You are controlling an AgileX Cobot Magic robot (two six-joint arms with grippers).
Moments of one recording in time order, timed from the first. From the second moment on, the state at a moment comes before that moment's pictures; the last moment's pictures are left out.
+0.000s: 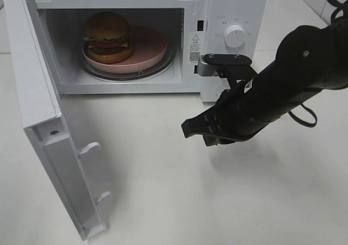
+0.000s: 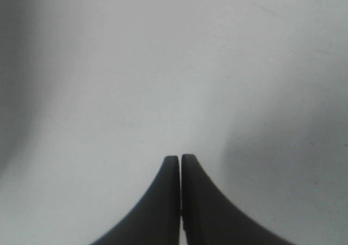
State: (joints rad) left arm 0.05 0.00 -0.52 -0.17 1.08 0.11; right arm 0.54 1.69 -0.84 0.33 0.30 -0.04
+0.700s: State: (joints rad) left arm 0.05 0.00 -0.52 -0.17 1.08 0.11; right arm 0.54 1.55 -1.04 -0.14 0.74 -0.66
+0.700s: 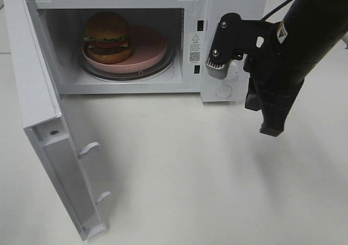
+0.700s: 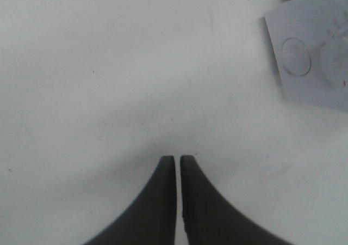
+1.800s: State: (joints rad) left arm 0.05 0.00 -0.52 -0.17 1.08 0.11; right arm 0.62 1.54 -1.04 -0.26 0.58 -1.00
